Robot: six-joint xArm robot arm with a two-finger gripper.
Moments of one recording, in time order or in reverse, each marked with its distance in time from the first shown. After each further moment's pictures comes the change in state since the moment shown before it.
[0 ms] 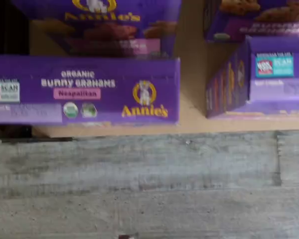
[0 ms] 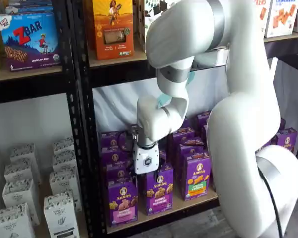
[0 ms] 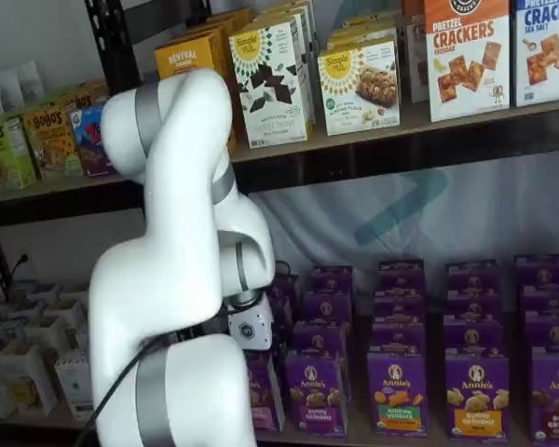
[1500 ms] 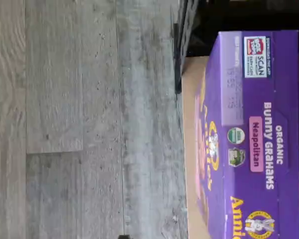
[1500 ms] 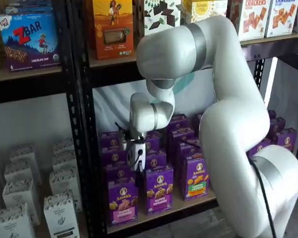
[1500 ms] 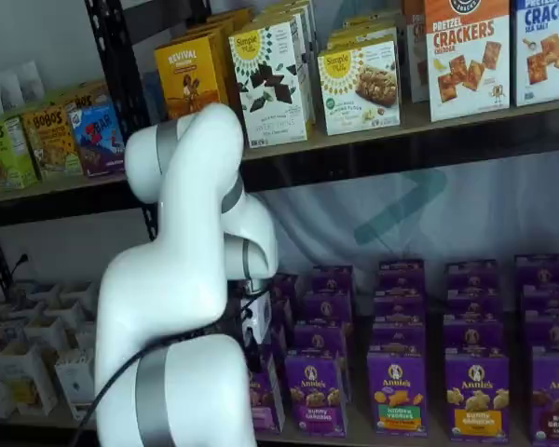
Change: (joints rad) arm -0.014 0.233 -0.372 0.198 0.205 -1.756
